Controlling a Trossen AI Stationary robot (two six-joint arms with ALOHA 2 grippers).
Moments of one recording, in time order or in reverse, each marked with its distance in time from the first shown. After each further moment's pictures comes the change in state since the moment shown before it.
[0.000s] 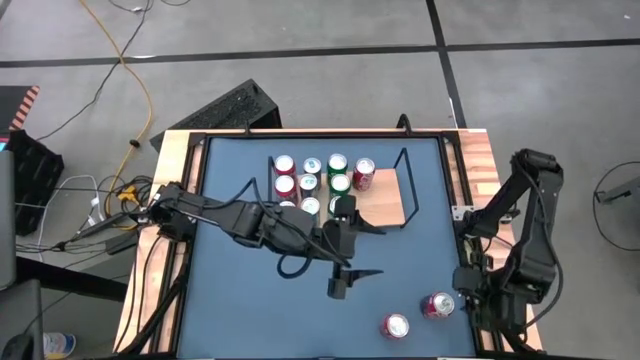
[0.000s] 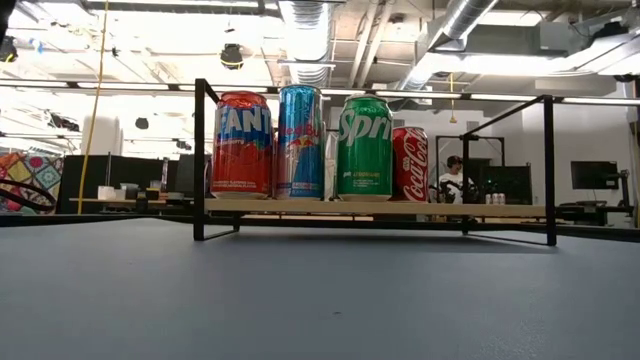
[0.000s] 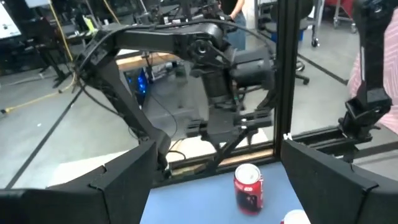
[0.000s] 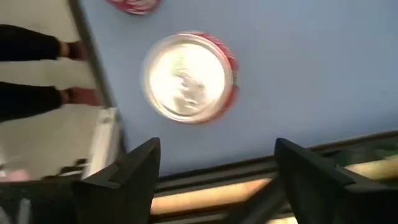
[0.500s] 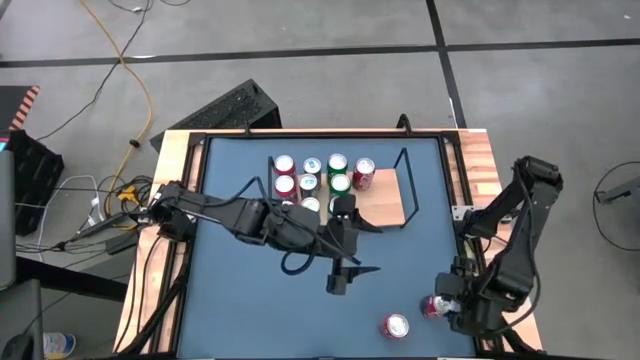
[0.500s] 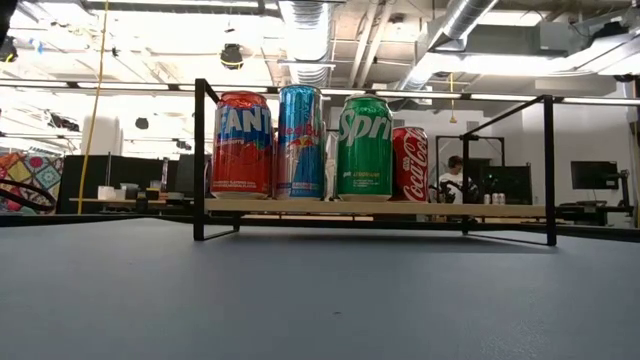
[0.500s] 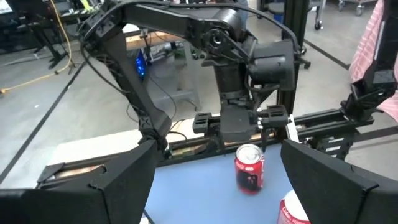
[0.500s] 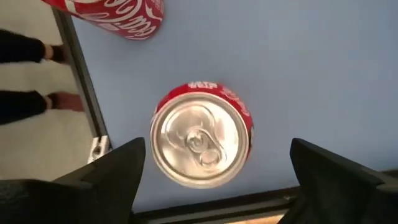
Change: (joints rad) left arm 0.012 0.002 0.000 -0.083 0.013 -0.035; right arm -0.106 0.098 0.002 0.104 -0.016 -0.119
